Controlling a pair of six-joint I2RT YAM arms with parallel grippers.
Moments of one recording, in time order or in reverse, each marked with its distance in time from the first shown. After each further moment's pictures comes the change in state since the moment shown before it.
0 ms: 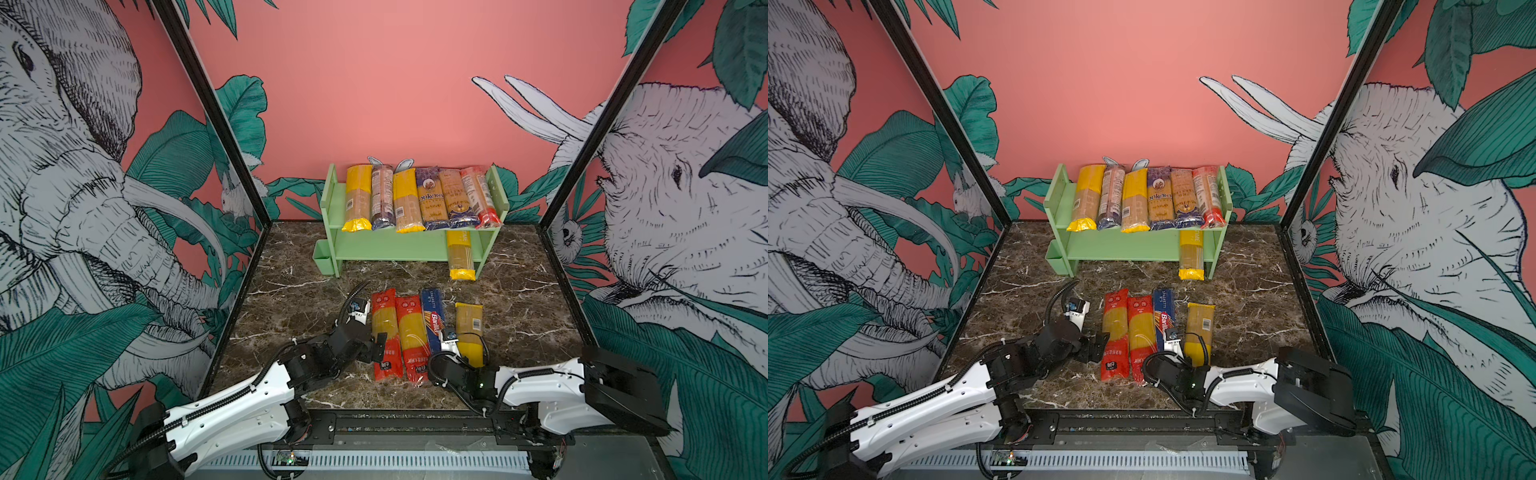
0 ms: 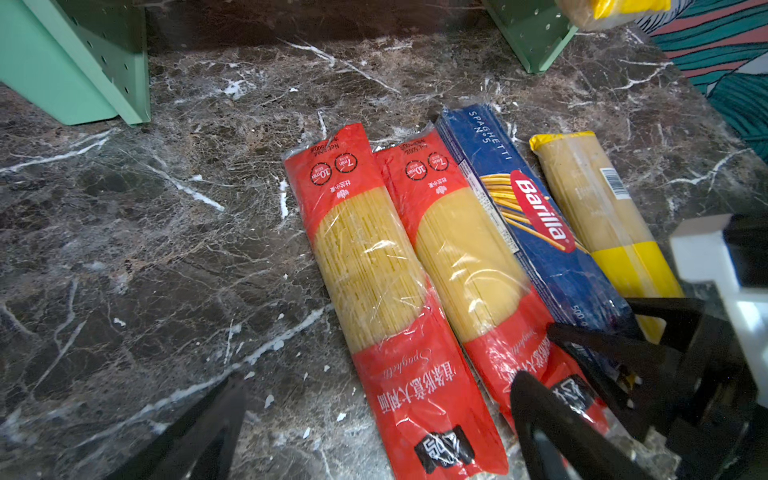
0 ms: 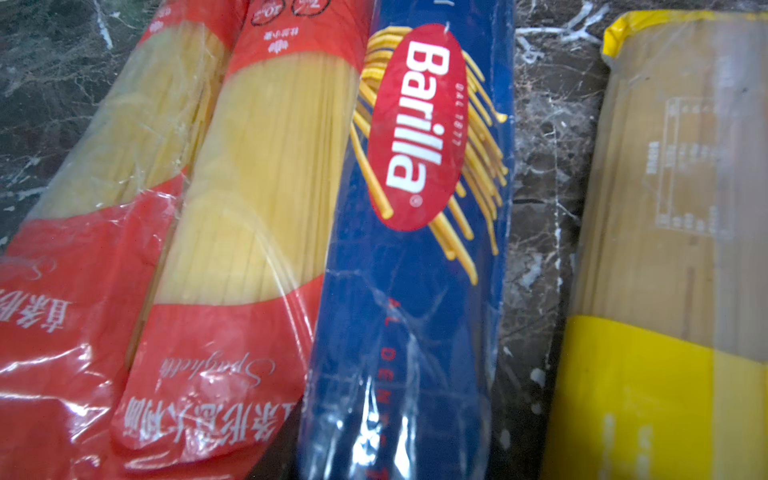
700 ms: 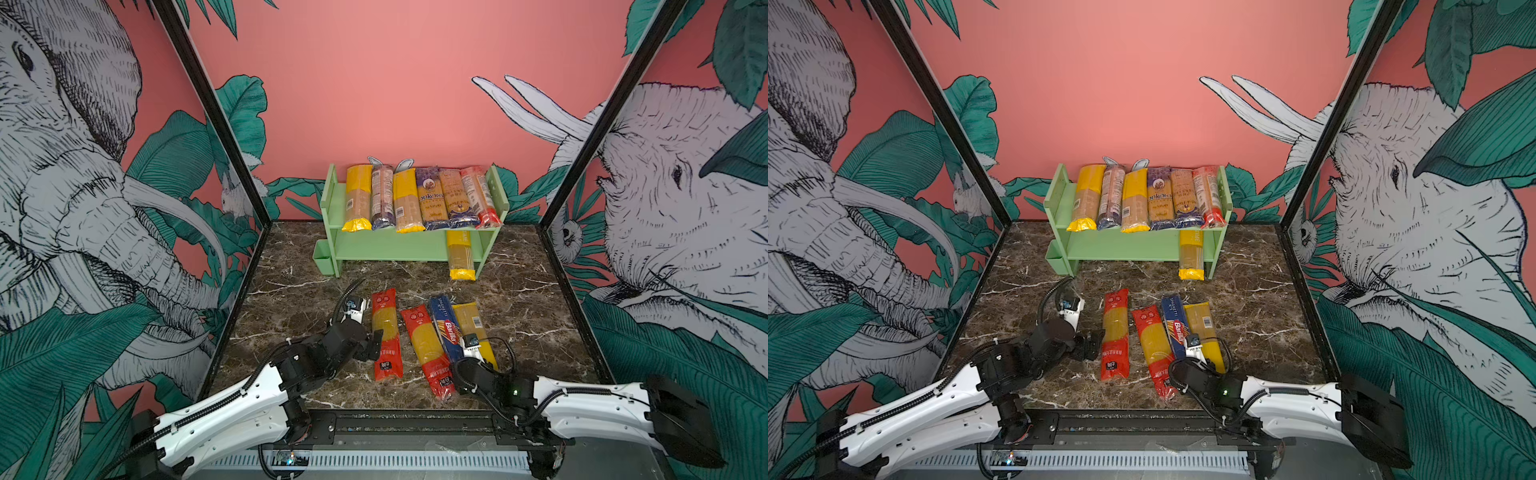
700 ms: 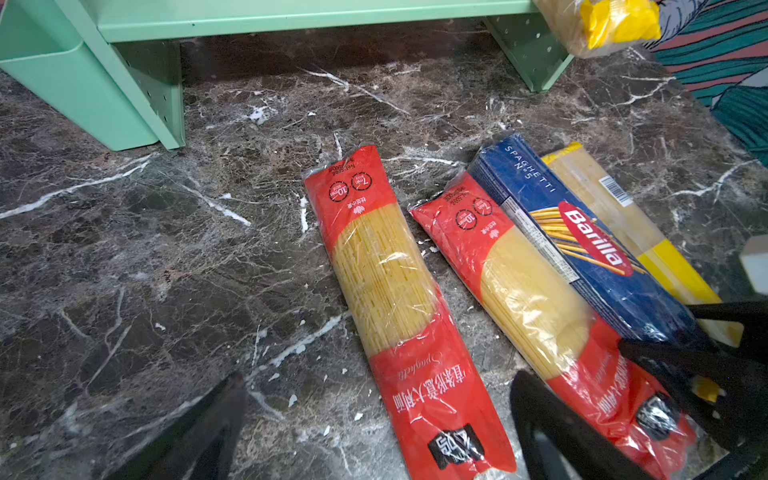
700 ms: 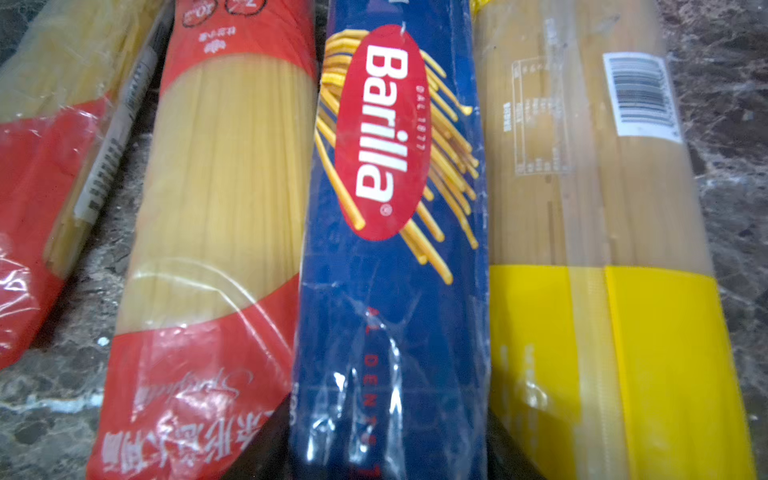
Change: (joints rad) left arm 0.000 -0.033 0.035 -0.056 -0.036 0.024; right arm -0.055 -0.373 -0.146 -0.251 -0.043 -0.076
